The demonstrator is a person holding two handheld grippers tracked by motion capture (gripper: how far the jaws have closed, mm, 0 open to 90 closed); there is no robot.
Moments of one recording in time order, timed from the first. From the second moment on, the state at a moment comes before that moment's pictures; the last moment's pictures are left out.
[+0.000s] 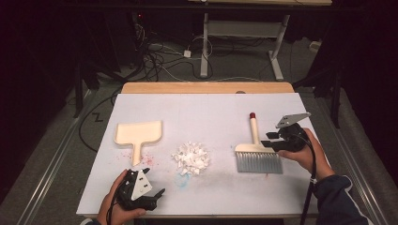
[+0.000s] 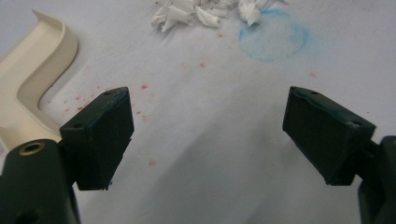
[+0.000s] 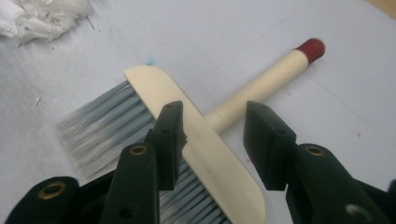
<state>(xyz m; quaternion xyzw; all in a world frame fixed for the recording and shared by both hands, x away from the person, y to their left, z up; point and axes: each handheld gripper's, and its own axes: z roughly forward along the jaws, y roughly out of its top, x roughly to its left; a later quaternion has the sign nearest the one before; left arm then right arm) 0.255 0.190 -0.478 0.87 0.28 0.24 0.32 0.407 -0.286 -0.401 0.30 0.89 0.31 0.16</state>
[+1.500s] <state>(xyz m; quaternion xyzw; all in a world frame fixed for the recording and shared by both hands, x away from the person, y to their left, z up) 0.260 0.190 -0.475 0.86 0.30 0.26 0.33 0.280 -0.296 -0.445 0.32 0.77 0.42 0.35</state>
